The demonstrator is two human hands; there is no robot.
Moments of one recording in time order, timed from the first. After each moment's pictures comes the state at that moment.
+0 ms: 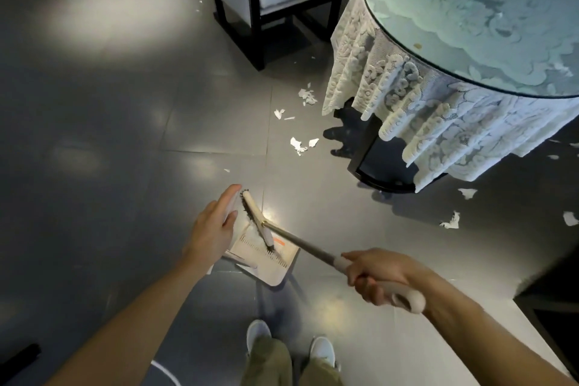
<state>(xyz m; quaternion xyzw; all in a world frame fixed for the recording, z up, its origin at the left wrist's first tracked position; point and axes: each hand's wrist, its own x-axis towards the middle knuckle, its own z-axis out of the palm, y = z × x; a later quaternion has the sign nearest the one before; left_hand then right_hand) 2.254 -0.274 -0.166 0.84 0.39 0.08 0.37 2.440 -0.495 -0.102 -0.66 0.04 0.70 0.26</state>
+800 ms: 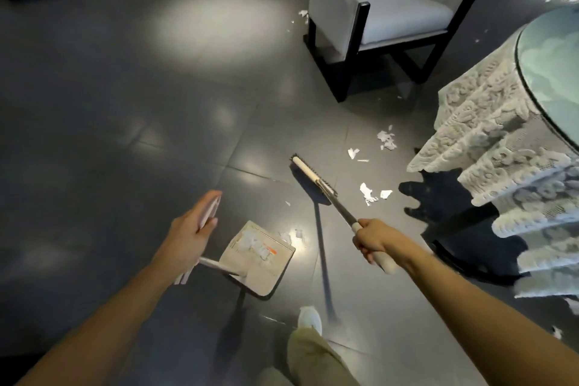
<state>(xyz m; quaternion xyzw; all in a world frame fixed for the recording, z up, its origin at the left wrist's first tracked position) 2.168 -0.027 -0.162 0.76 0.52 0.12 0.38 2.479 -0.172 -0.157 -0.82 -0.21 0.51 0.13</state>
